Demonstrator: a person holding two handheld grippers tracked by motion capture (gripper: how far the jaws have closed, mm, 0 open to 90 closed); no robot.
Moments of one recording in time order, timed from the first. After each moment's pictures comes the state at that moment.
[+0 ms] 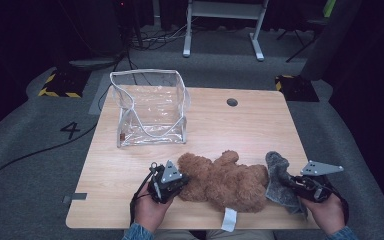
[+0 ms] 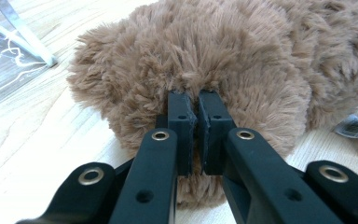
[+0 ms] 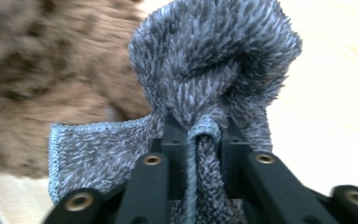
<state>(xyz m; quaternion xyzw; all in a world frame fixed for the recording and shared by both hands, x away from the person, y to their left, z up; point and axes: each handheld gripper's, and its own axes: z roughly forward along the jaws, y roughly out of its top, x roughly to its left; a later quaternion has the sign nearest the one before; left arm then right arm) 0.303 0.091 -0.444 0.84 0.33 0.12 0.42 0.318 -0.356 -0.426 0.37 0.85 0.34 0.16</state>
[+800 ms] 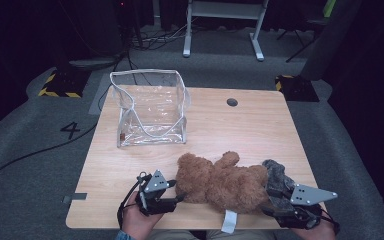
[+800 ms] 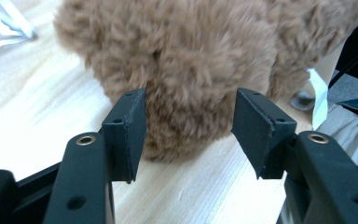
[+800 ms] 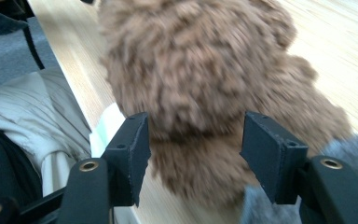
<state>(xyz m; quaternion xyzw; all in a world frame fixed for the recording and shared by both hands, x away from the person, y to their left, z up) 0.281 0.120 -0.453 0.83 0.33 0.07 0.44 0.255 -0.298 -0.415 0.24 0.86 0.43 0.13</state>
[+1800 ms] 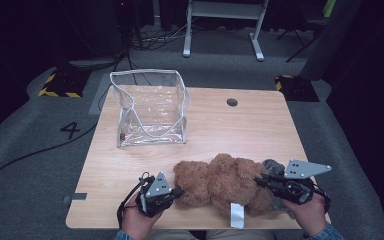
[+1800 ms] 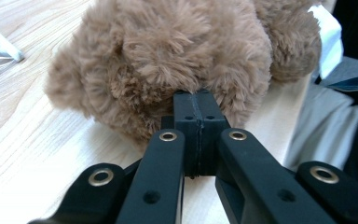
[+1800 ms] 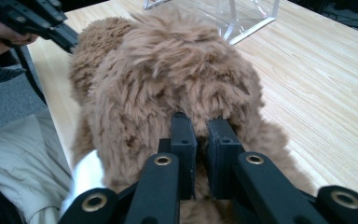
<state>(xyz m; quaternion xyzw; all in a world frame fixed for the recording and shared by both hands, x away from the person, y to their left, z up) 0.271 0.119 -0.436 0.85 0.28 0.08 0.44 0.298 -0.277 -0.377 0.24 0.85 0.45 0.13</state>
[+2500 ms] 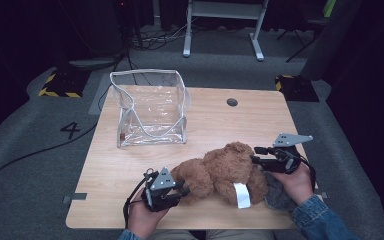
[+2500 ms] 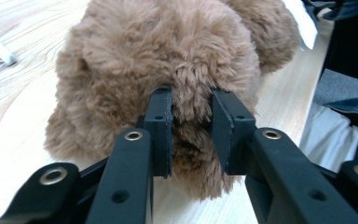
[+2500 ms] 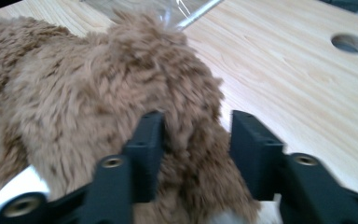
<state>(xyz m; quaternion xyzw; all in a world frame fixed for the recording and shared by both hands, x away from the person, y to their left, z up) 0.288 0.105 -0.442 0.83 0.31 0.07 0.45 0.381 -0.281 -0.396 0.31 0.84 0.42 0.13</state>
